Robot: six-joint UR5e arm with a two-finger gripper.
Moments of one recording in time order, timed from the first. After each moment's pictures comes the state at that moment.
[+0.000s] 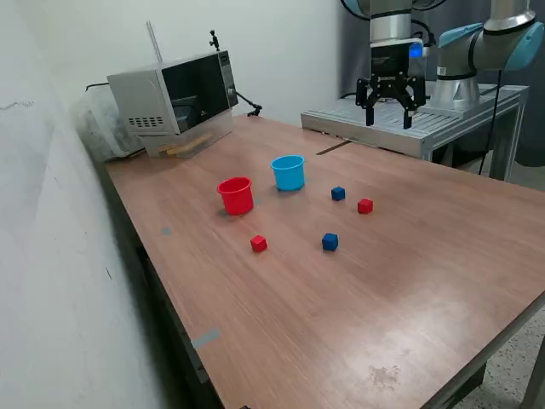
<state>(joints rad) 0.09 -1.33 1.92 -2.27 -1.53 3.06</state>
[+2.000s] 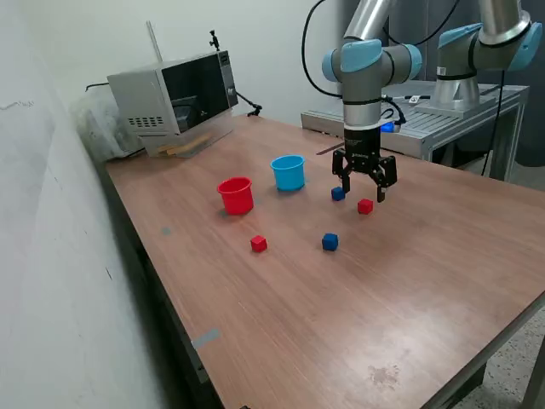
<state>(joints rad) 0.07 -0.96 1.76 -2.45 -1.54 3.02</state>
